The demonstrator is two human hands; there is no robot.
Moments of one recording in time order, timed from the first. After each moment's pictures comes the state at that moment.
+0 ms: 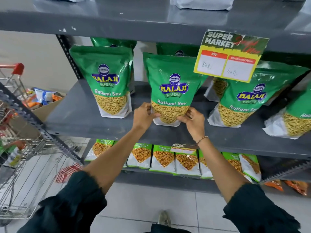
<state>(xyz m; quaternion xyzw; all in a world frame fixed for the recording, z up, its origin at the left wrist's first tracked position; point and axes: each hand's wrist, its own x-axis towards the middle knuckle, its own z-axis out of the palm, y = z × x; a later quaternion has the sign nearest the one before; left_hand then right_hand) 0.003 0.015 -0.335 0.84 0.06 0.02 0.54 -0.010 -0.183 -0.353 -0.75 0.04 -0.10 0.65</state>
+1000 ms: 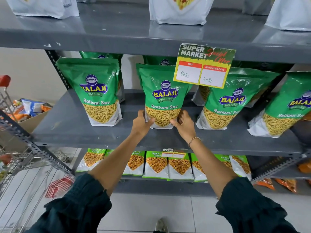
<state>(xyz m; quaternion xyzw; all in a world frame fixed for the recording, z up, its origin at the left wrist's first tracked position) -0.001 -0.015 -0.337 0.85 0.03 -0.03 0.52 -0.011 -0.199 -0.351 -0.81 0.03 -0.08 0.58</state>
